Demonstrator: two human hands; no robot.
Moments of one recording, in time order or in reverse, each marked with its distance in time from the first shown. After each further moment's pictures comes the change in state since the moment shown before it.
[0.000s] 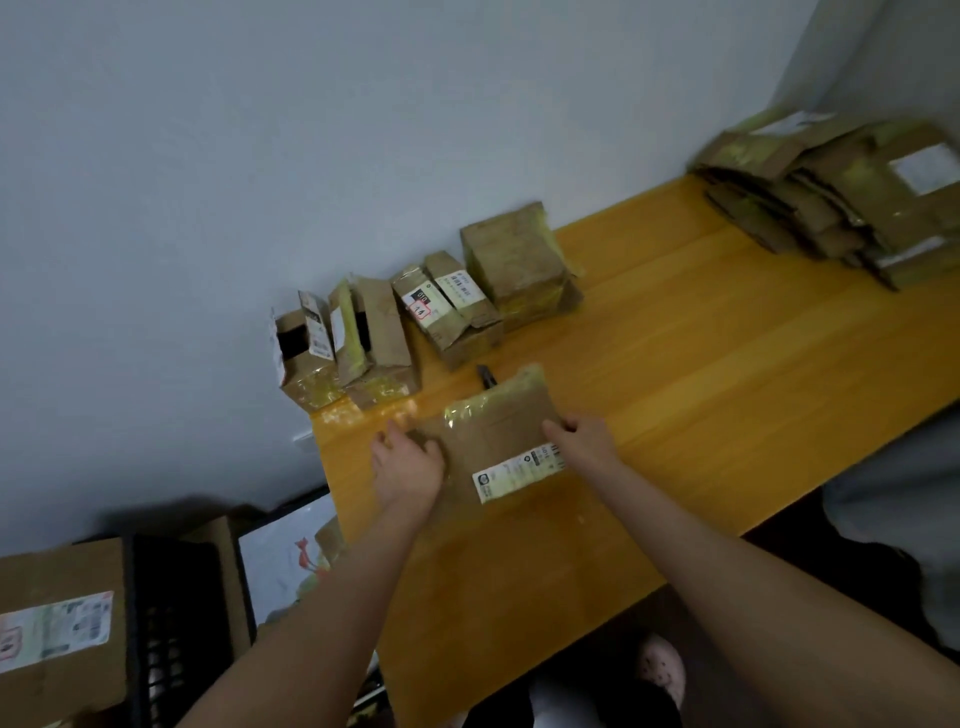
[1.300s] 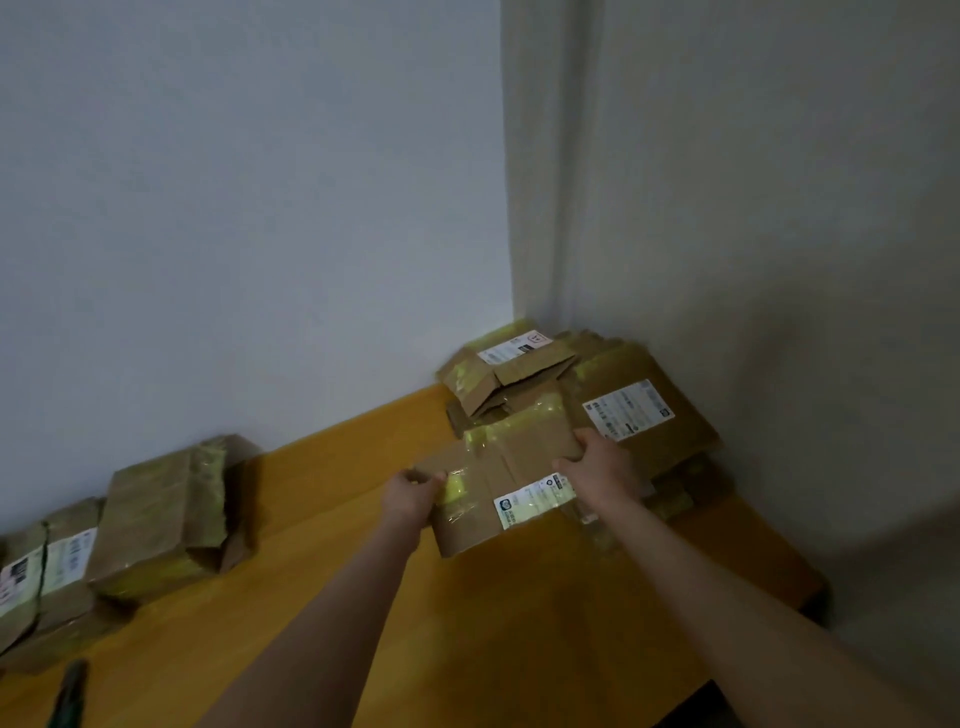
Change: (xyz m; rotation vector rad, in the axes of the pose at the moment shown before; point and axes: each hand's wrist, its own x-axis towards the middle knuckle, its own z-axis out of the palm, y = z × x) left_hand -0.008 0.565 0.271 -0.660 -0.173 -0.110; right_hand 0.297 0.071 -0.555 -0.228 0.291 -0.143
